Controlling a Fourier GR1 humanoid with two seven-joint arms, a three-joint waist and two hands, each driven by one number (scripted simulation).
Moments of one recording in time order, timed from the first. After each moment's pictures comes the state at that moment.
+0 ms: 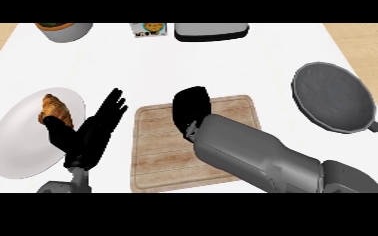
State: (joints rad) left arm -0.03 0.17 -0.14 -1.54 0.29 0.04 0.20; right arm -1.03 -0.11 1.13 -1.00 0.38 0.23 1.01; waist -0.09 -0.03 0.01
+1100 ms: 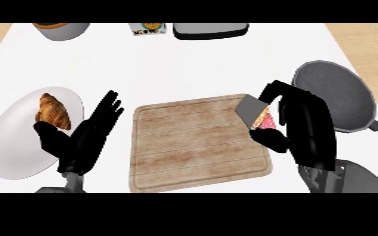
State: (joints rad) left arm 0.00 0.18 -0.13 -1.58 0.30 0.03 0.20; right arm -0.43 -0.61 0.68 -1.86 0.67 -0.48 0.97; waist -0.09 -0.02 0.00
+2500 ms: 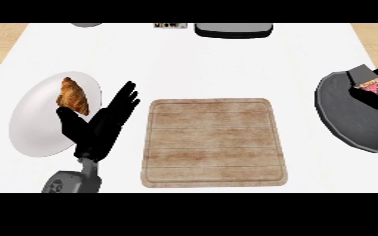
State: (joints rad) left arm -0.10 0.13 -0.15 -1.54 0.26 -0.03 0.23; right arm -0.43 -0.62 0.02 -0.82 0.25 -0.82 -0.11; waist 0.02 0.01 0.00
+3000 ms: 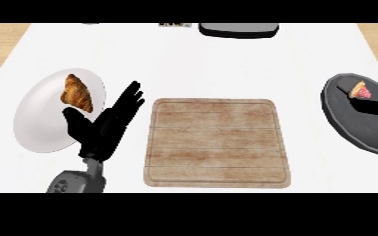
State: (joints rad) left arm -0.11 0.11 -0.17 -1.55 0.24 -0.02 0.23; right arm -0.58 -0.63 -0.04 -0.40 0.24 -0.59 -0.21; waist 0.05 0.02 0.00
